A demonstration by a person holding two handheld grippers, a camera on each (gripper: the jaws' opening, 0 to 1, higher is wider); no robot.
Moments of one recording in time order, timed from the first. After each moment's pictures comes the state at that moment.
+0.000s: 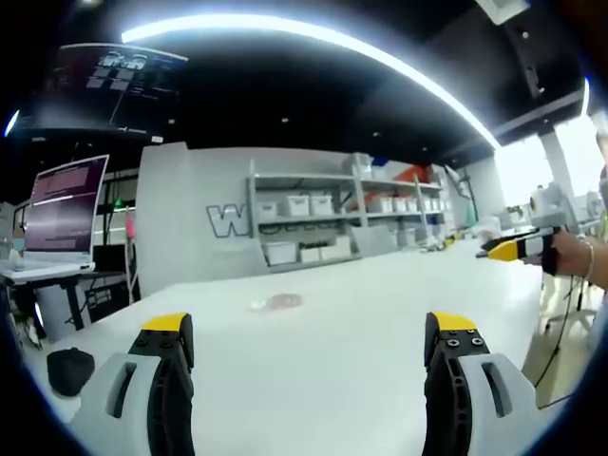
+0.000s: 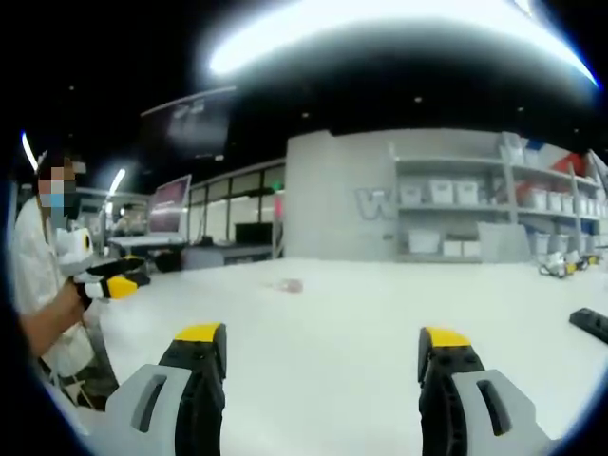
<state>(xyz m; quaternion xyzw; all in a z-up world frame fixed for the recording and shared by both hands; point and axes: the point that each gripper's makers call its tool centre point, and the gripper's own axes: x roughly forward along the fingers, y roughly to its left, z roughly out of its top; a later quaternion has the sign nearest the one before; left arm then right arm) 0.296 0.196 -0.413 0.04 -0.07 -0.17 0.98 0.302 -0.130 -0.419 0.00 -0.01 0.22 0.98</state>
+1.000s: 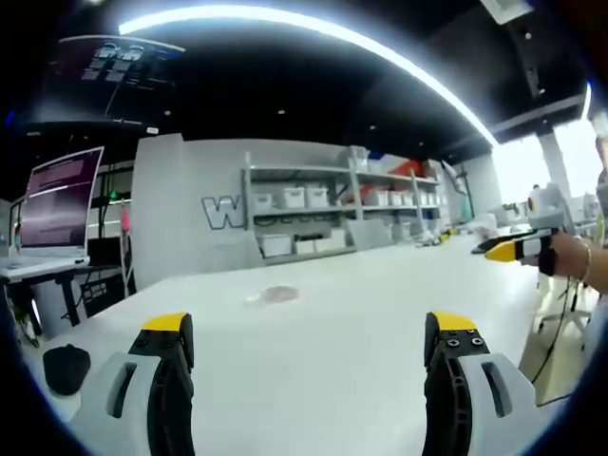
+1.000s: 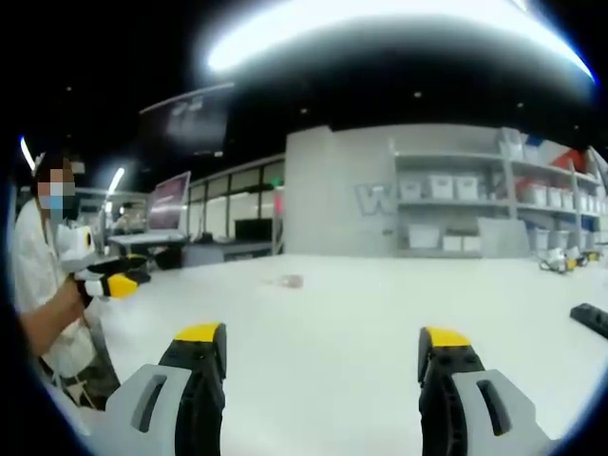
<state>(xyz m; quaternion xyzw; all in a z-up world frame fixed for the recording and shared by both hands) 0.298 0.193 -0.418 0.04 -0.05 -0.18 0.98 0.303 -0.130 -0.425 0.00 0.00 0.22 0.98</state>
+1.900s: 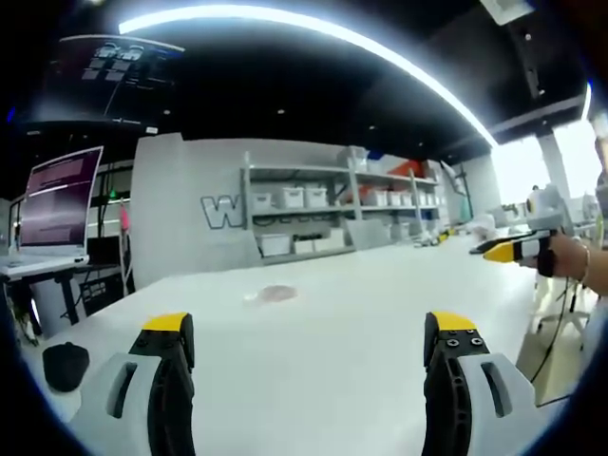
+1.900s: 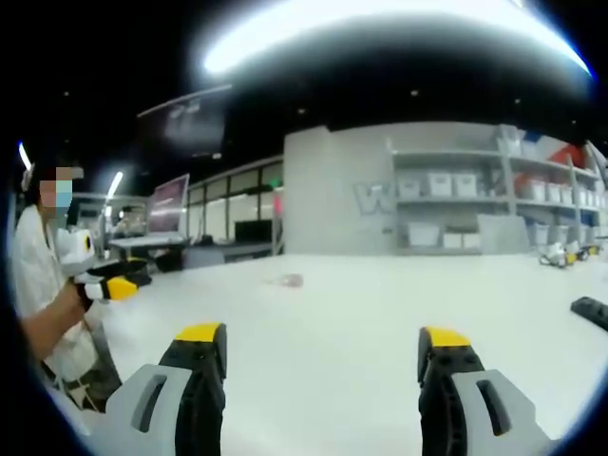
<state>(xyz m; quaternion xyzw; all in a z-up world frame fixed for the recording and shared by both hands) 0.294 0.190 -0.420 0.04 -0.04 -0.18 0.98 0.301 -0.133 -0.428 0.01 0.01 0.22 0.98</state>
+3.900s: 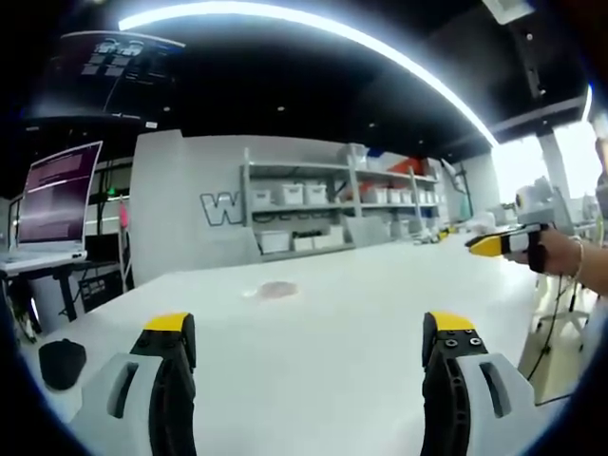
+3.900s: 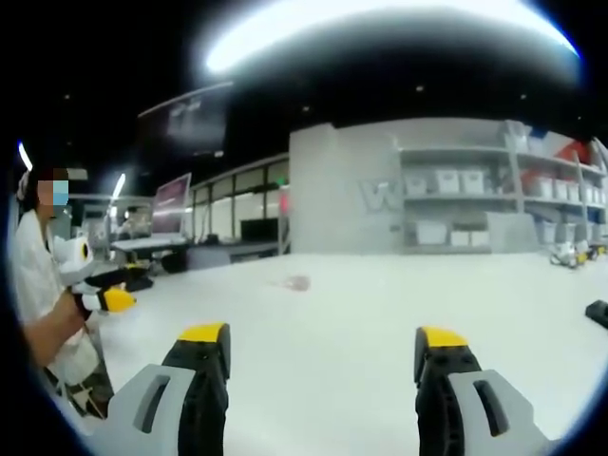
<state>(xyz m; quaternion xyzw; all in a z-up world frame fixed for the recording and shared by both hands) 0.299 0.190 -0.425 0.04 -0.04 -0.19 0.98 0.325 -0.115 -0.422 0.01 0.01 0.23 0.97</state>
